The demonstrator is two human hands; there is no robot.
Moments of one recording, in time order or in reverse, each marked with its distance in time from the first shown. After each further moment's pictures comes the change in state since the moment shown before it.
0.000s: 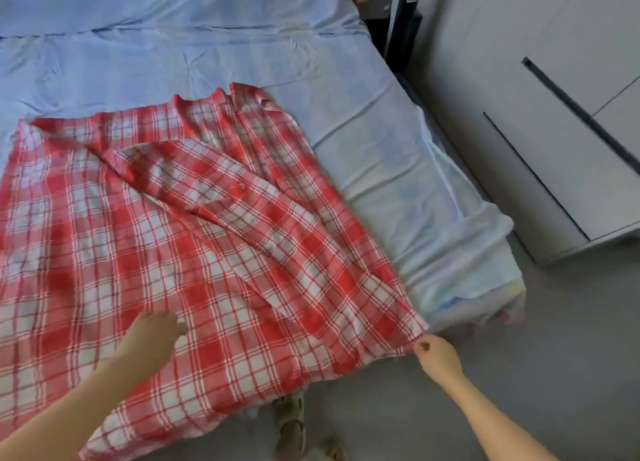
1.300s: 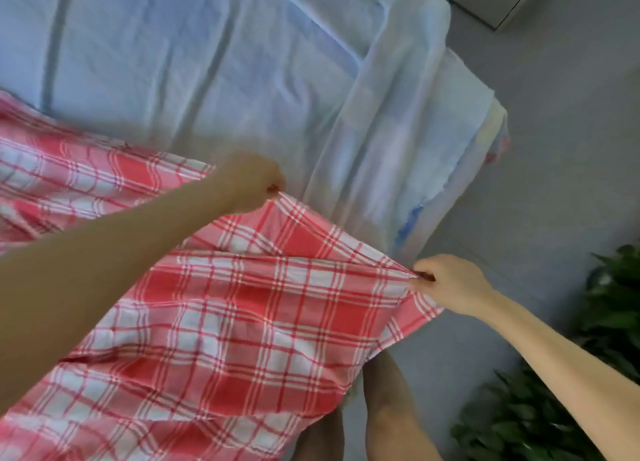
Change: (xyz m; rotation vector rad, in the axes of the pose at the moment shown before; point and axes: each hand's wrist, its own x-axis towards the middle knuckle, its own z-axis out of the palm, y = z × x) left_hand 0.415 0.316 -0.238 0.330 0.112 0.751; right_hand 0.157 0.120 -0.006 0.063 -0.162 0.028
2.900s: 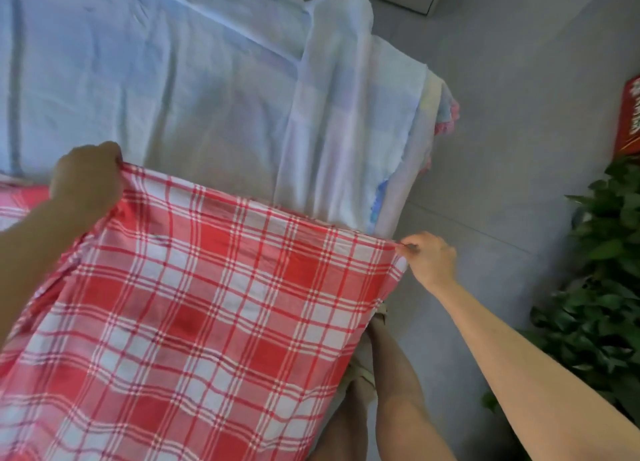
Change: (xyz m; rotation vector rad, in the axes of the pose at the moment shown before) left_hand -0.054 -0.116 0.007 -0.103 0.432 -0.559; right_hand 0.026 0.021 0.087 0.391 0.526 0.431
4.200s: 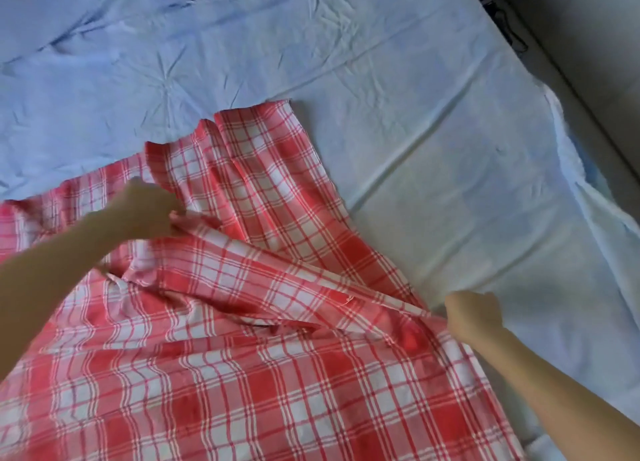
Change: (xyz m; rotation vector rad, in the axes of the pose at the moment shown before) left_hand -0.102 -0.400 -0.048 0.278 -0.662 -0.268; right_hand 0.025 -0.487 0.043 -1.176 -0.247 -0.936
